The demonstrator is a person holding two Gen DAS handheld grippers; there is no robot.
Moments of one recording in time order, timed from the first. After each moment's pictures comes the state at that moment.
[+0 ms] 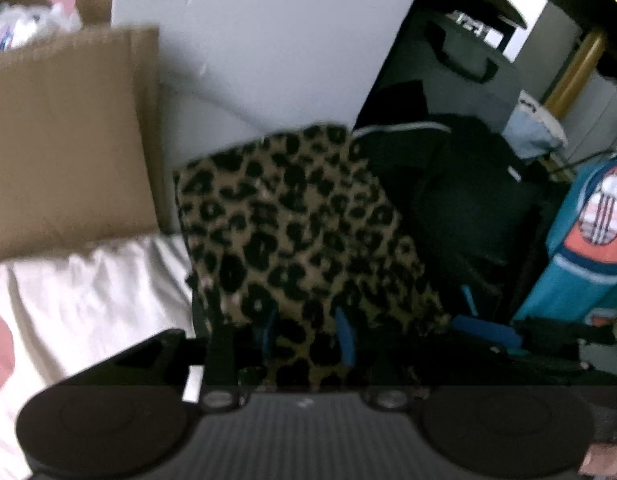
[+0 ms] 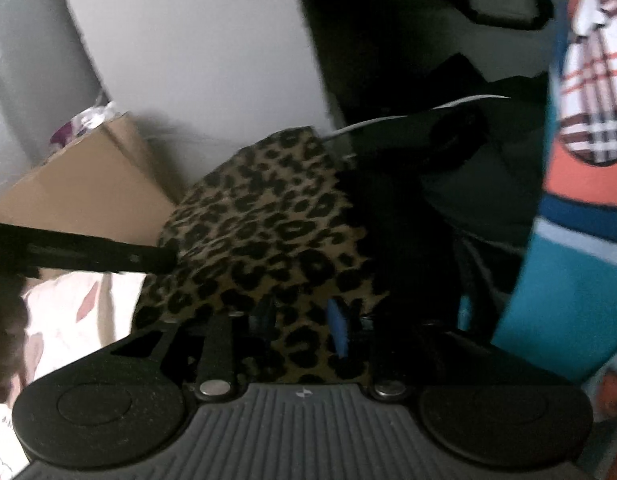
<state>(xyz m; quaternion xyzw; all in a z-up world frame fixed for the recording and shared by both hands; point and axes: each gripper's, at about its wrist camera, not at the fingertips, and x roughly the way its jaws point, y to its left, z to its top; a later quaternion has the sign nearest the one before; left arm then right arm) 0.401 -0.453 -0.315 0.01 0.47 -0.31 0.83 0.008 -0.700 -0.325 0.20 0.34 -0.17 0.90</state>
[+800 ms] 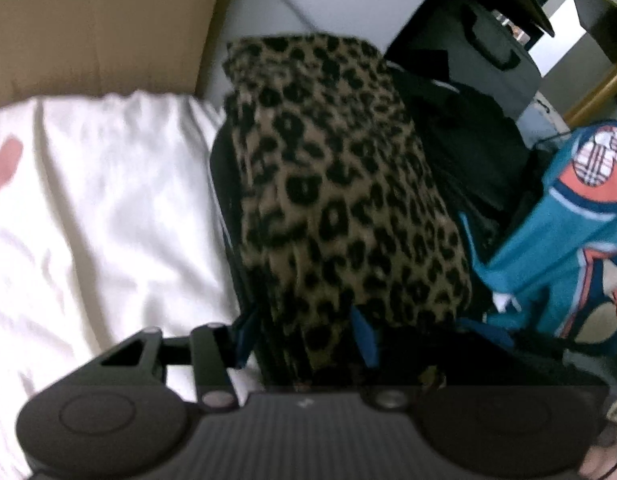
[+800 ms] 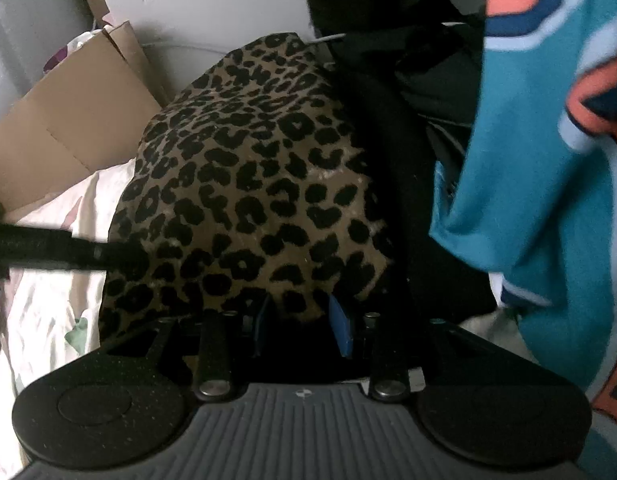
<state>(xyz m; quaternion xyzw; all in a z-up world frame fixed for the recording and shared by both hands) 0.325 -0.402 -0.360 -0.07 0.52 -0.28 0.80 -0.050 -0.667 -0.369 0.20 0.40 -0.19 0.87</state>
